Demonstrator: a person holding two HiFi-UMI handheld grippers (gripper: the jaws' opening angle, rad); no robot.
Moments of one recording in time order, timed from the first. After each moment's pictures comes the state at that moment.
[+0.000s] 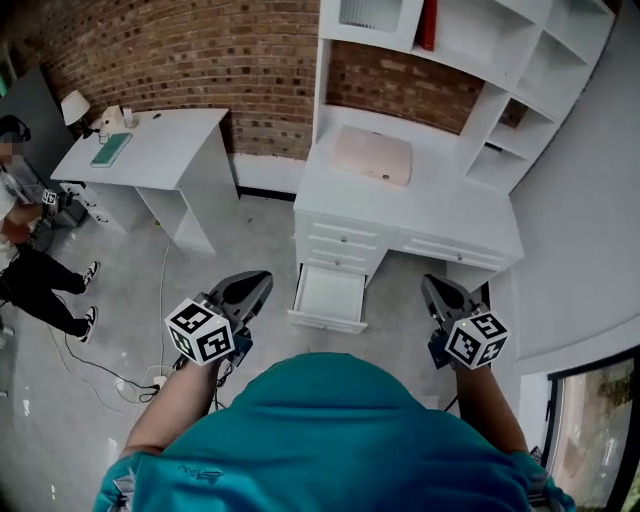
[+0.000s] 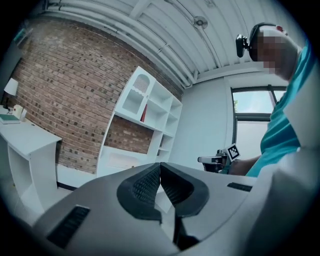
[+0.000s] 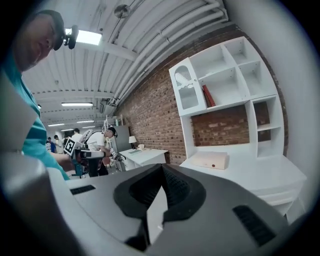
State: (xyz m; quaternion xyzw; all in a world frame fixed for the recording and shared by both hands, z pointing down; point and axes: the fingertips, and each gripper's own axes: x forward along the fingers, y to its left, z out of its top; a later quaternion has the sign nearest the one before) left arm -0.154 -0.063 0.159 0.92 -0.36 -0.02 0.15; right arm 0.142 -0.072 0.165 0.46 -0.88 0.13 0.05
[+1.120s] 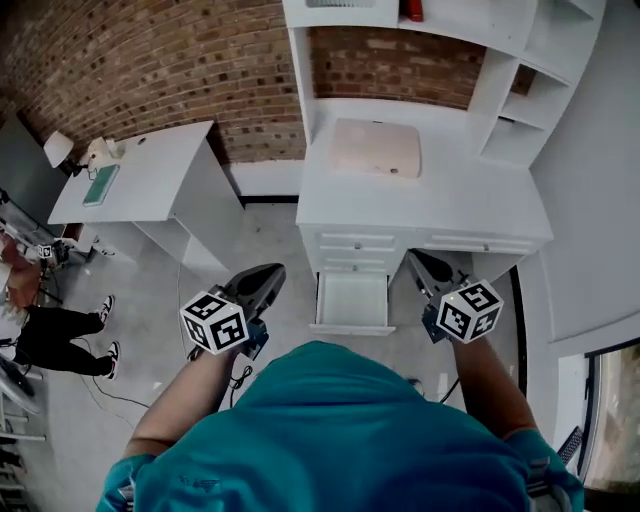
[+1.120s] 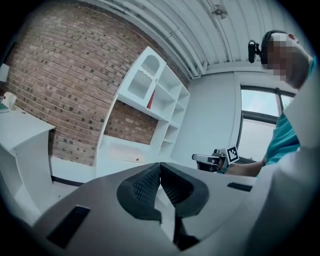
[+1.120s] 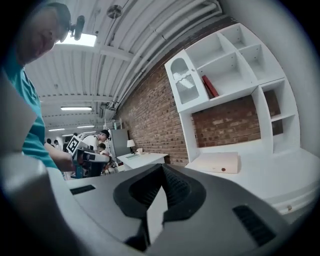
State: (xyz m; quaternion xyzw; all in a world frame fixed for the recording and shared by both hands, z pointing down) left arm -0.140 -0.186 0.211 0.92 -0.33 0.03 0.19; right arm 0.102 -0.193 0.214 0.44 -0.89 0.13 0.02
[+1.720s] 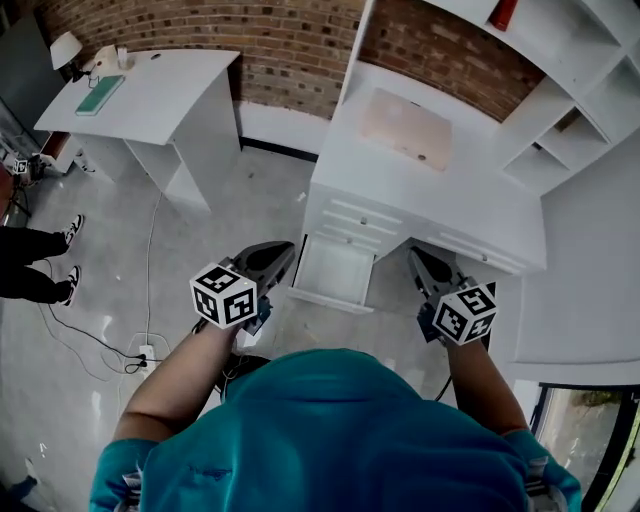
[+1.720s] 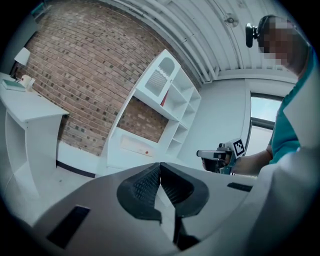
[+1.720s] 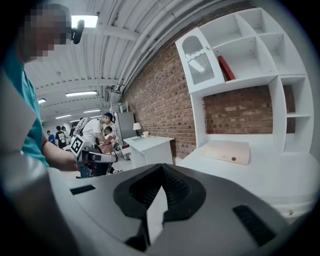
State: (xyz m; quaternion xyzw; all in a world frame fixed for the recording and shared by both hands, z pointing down) left arm -0.170 -0.188 0.287 0.90 -0.36 0.00 0.24; right arm 0.051 -0.200 0.254 0.41 -0.90 0.14 0.12
